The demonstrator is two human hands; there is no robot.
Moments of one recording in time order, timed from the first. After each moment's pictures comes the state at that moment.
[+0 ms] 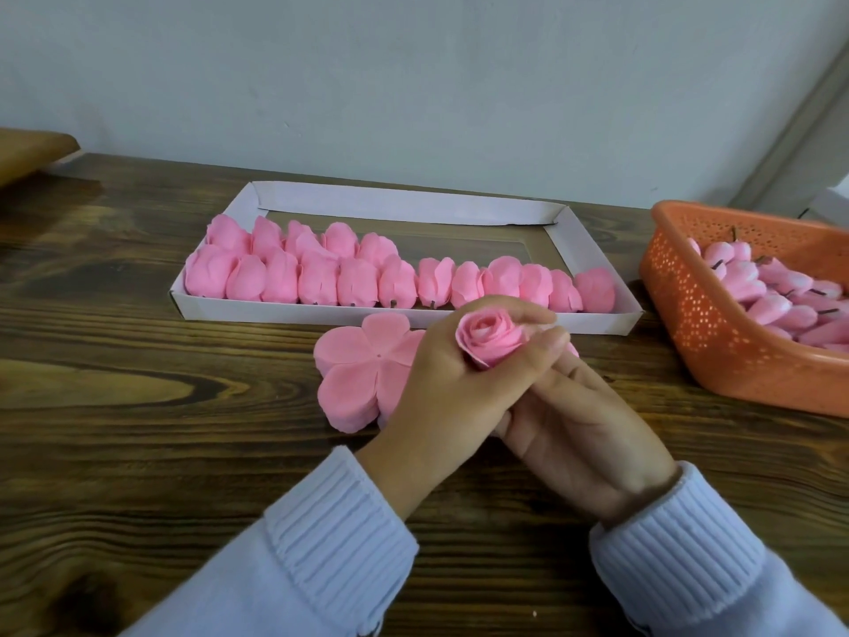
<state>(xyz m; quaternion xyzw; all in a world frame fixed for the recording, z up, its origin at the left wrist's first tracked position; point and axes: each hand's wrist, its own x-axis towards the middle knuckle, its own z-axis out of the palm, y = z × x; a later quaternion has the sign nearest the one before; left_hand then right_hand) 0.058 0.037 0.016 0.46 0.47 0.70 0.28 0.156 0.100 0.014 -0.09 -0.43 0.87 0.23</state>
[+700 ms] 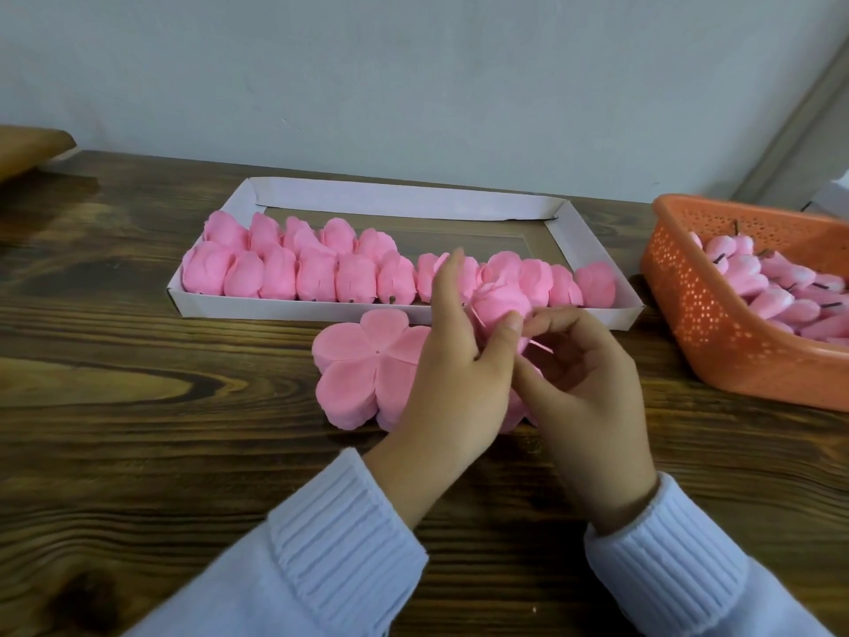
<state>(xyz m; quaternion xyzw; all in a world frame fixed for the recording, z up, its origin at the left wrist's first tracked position) 0.059 0.050 0.008 0.40 0.59 0.66 0.24 0.155 0.100 0.002 -0.23 -0.70 0.48 0.47</state>
